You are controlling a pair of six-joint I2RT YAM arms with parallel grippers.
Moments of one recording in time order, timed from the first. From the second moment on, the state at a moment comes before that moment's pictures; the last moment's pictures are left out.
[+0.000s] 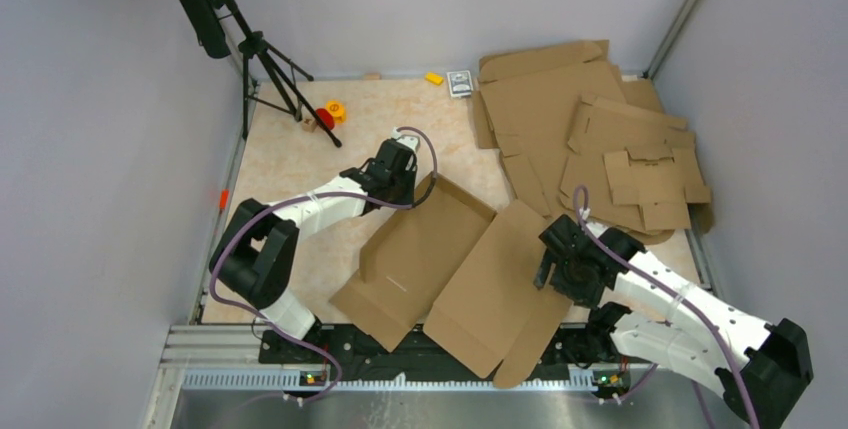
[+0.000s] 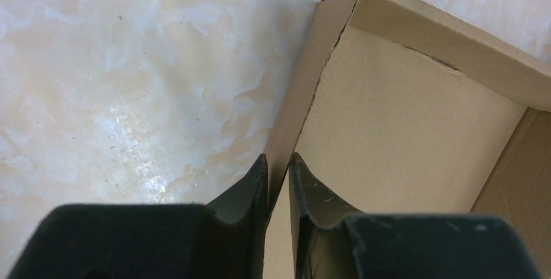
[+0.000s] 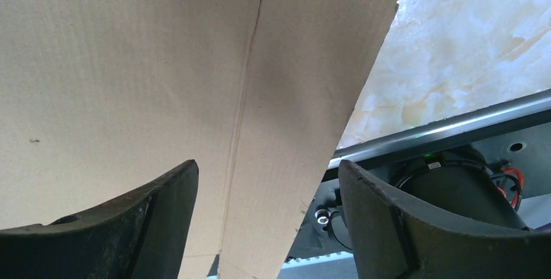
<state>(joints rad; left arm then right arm) -0.58 1.62 0.99 -0.26 -0.06 -0.34 0.72 0.86 0.61 -1.14 0.21 1.14</state>
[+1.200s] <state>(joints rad) -0.58 1.62 0.99 -0.26 -0.06 -0.32 0.73 0.58 0.57 -1.02 0.13 1.09</state>
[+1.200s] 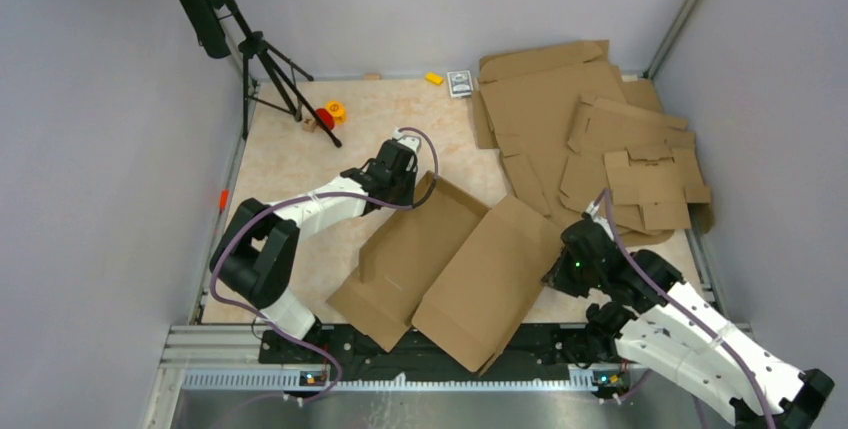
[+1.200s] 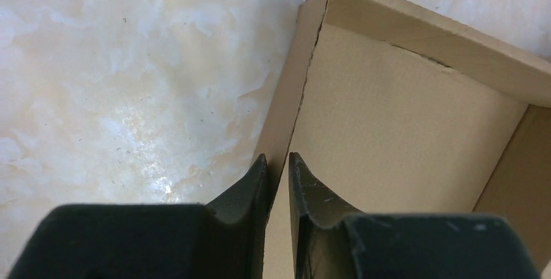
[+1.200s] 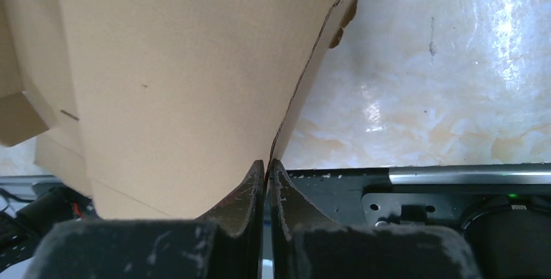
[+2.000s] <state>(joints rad) -0.52 1.57 0.93 -0.26 -0.29 -0.41 0.72 1.14 1.05 -0.89 0.11 0.71</state>
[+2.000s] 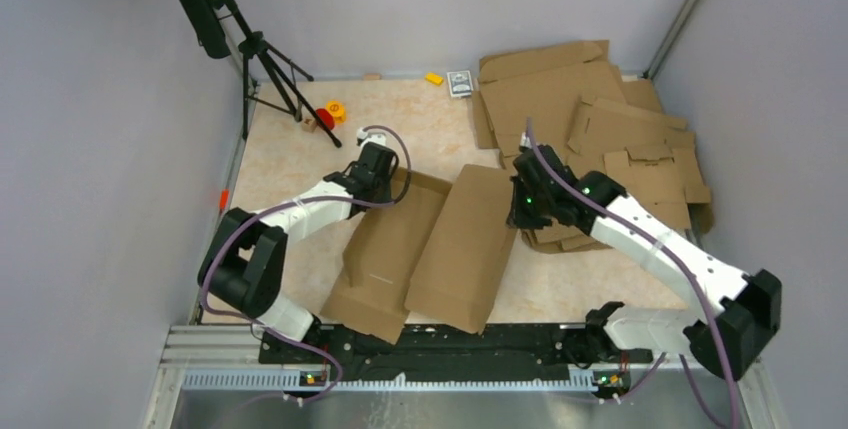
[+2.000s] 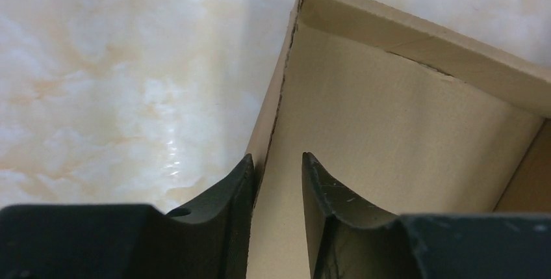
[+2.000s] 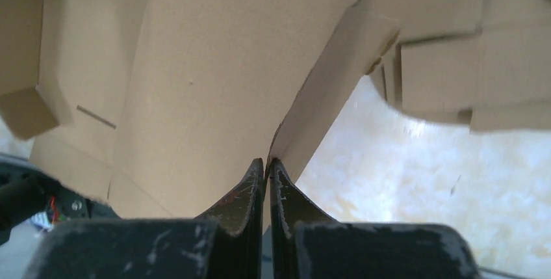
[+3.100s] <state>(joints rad) -0.37 1.17 0.80 -0.53 -0.02 -0.56 0.41 1.62 1.45 -0.59 -0.06 0.14</state>
